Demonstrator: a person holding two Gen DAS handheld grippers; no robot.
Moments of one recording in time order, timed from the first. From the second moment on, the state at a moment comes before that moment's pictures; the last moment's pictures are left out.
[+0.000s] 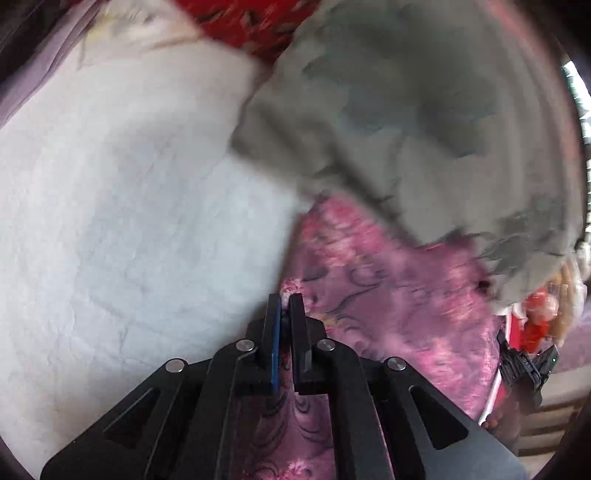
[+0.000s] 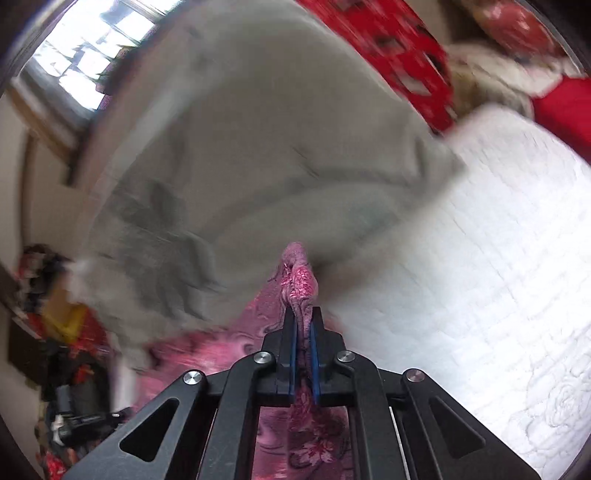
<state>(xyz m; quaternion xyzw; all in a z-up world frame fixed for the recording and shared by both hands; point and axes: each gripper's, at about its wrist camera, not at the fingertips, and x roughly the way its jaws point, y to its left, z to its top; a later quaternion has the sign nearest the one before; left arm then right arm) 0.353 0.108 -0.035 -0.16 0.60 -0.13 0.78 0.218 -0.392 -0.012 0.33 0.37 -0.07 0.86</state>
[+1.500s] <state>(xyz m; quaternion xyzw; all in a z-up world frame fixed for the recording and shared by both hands) 0.199 0.150 0.029 -0.21 0.56 -0.16 0.79 0.066 -0.358 0.013 0.33 0.37 -0.07 0.86</state>
